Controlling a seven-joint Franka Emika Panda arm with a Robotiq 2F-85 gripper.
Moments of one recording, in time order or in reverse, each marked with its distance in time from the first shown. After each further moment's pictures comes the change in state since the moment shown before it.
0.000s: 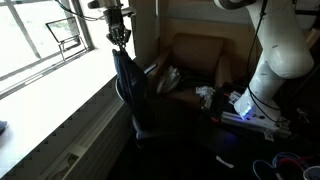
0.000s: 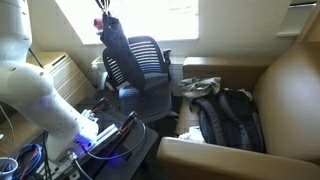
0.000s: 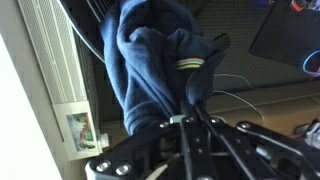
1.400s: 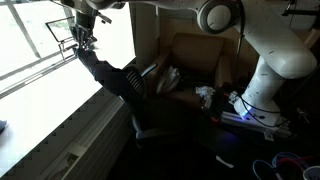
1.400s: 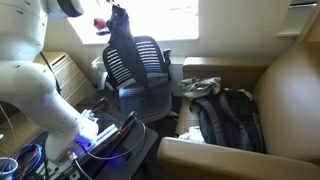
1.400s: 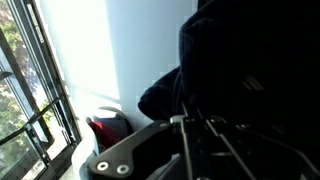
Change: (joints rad) arm 0.095 0.270 -0.002 0.296 -0.114 0.617 -0.033
